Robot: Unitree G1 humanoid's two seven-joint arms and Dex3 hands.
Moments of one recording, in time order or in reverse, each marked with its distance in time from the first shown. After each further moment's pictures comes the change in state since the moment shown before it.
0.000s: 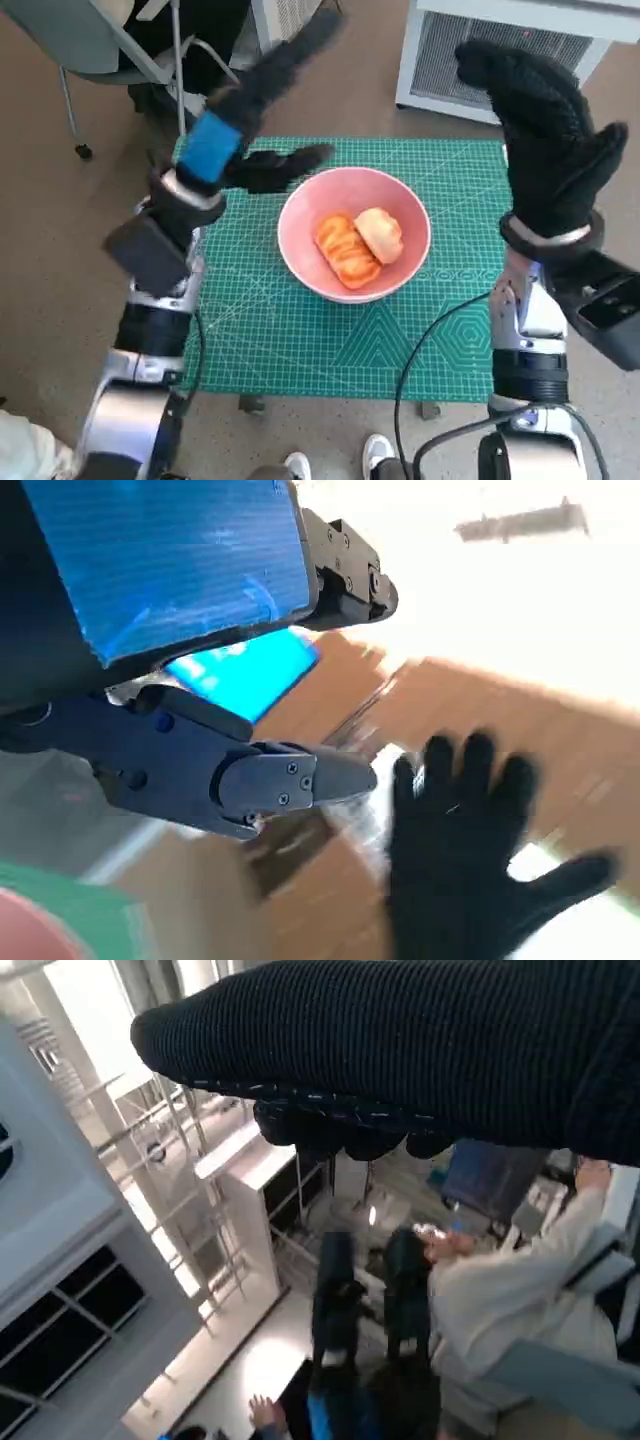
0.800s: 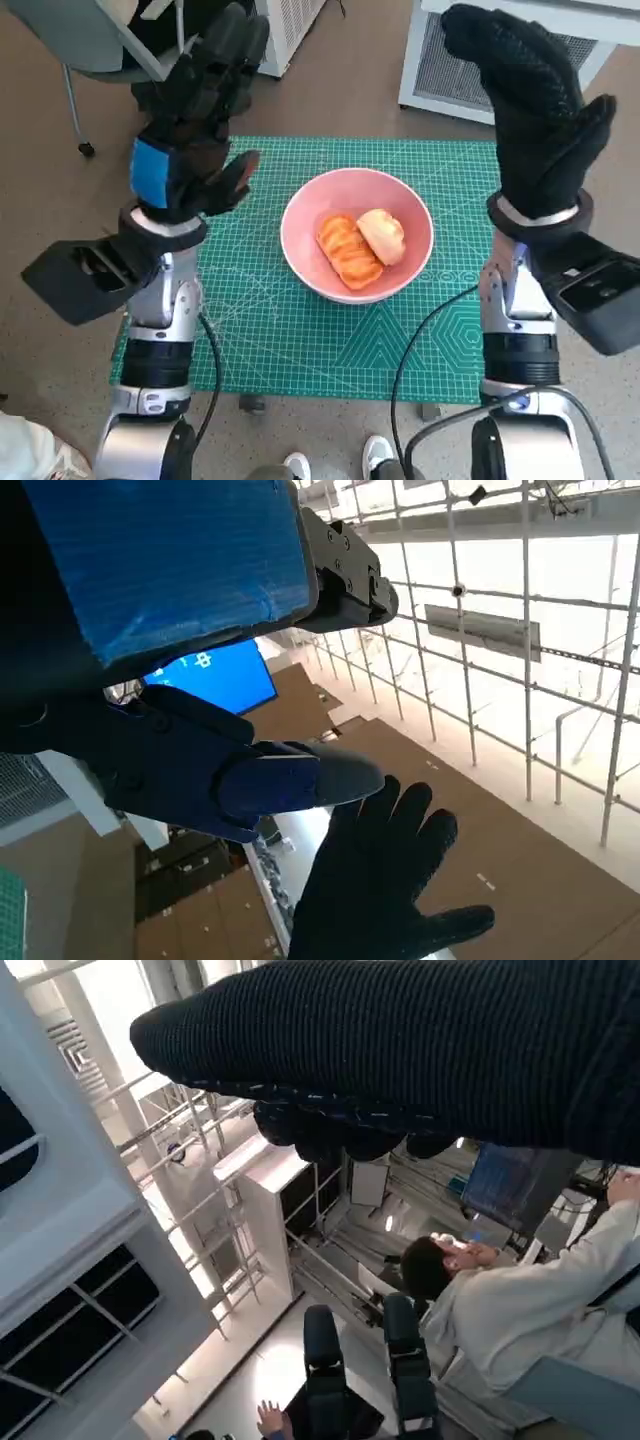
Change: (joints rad) left arm 0.134 -0.043 0.103 -0.169 -0.193 0.103 -0.060; right arm -0.062 0.015 0.022 0.064 -0.035 -0.048 -0.028
